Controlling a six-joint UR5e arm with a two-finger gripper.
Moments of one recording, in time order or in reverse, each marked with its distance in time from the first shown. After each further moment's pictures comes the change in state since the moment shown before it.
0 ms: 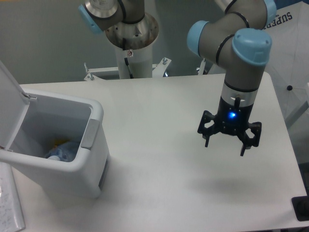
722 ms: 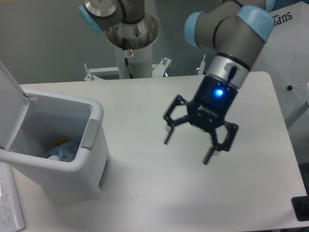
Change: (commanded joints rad) arm 0.038 0.055 -0.072 0.314 -0.431 -0.395
